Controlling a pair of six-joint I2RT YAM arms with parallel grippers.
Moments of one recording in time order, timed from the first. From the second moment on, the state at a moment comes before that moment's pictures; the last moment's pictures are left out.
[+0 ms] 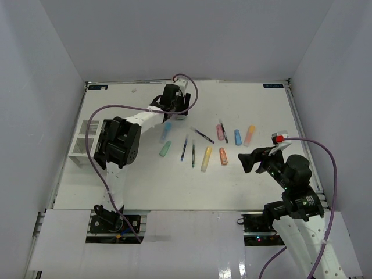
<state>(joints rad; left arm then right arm) -0.47 2.22 1.66 0.00 -0.04 -0.08 0.27 0.32 0.54 -0.44 -0.25 0.18</state>
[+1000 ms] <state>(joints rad) 0.11 1.27 1.02 -0.36 -0.43 -0.32 0.36 0.21 0.54 -0.44 -0.26 0.18</state>
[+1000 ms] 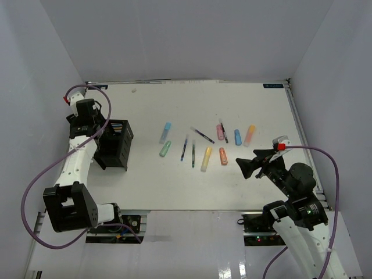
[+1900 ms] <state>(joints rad) 0.20 1.44 1.07 -0.19 -0.43 -0.29 0.41 0.18 0.53 -0.44 -0.22 0.18</state>
